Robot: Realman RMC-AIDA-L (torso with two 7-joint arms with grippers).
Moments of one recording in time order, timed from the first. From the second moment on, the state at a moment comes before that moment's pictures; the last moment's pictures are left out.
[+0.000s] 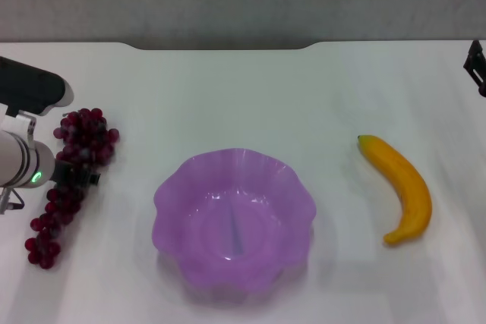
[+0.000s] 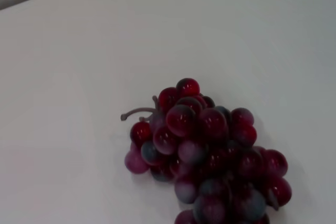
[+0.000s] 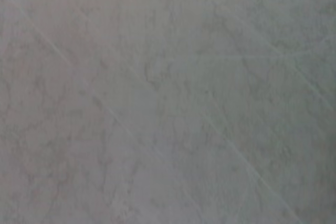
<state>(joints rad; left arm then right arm) -0.69 -2.03 -1.81 -0.65 2.87 -0.64 0.29 0.52 2.01 -2.02 -0.29 0.84 -0.93 -0.05</state>
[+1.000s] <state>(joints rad) -0.68 -2.04 -1.81 -0.66 2.87 -0.59 0.28 0.52 2.02 -2.02 -0.29 0.84 -0.94 -0.05</state>
